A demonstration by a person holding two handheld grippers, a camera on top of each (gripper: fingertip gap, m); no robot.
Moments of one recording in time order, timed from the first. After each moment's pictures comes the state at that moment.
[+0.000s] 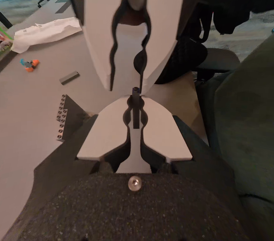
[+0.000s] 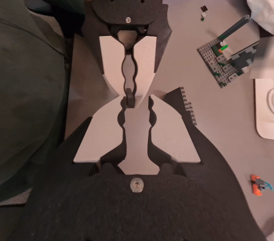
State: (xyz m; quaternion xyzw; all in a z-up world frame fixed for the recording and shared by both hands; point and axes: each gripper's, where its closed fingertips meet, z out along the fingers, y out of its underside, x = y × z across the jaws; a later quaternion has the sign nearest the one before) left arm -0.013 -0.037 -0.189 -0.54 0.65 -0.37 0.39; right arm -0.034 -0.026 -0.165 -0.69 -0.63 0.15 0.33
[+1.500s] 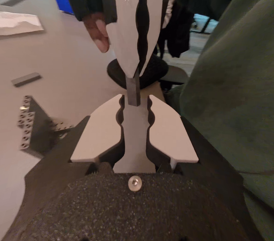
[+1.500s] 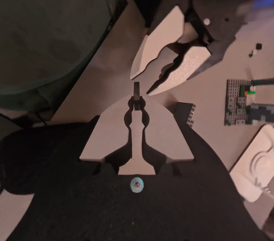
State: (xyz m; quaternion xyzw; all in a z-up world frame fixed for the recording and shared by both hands) left arm -0.025 -0.054 -0.180 -0.51 0.63 -0.51 0.29; right arm -0.017 -0.051 -0.164 -0.51 -0.82 0.14 0.22
